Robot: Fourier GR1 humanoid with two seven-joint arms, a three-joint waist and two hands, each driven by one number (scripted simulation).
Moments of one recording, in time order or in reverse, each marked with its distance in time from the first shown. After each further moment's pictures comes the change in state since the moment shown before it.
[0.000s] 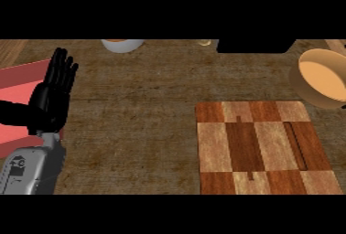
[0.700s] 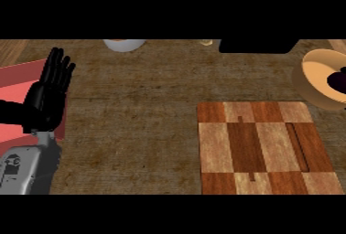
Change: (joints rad) left arm -0.006 0.017 0.031 0.028 0.021 -0.046 -0.014; right arm 0.007 -0.058 -0.185 0.332 -0.272 -0.083 -0.226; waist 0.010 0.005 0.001
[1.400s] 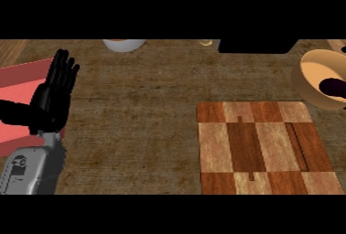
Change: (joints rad) left arm 0.005 -0.027 -0.015 -0.009 -0.024 0.020 0.006; right arm -0.064 0.006 -0.132 0.031 -0.256 -0.199 -0.286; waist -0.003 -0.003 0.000
